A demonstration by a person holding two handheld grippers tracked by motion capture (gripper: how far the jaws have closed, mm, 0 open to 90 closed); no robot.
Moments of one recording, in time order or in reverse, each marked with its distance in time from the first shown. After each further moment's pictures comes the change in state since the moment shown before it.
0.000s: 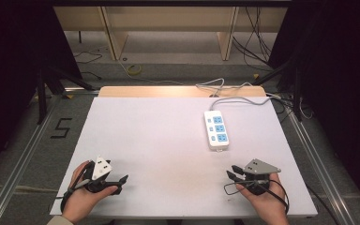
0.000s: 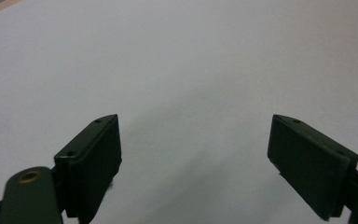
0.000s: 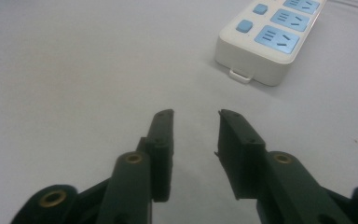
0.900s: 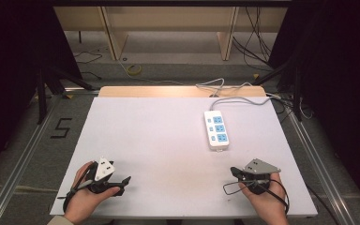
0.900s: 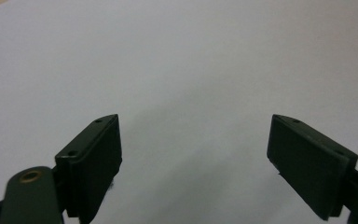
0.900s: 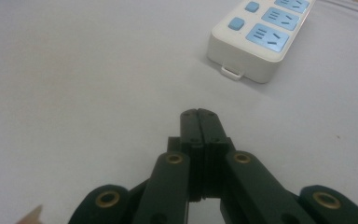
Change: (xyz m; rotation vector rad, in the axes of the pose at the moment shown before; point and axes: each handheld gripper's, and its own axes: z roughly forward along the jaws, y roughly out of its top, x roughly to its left) left arm -0.006 0.002 0.003 -0.003 -0.023 0.013; right arm 0.001 0.004 -0.004 0.020 -0.032 -0.017
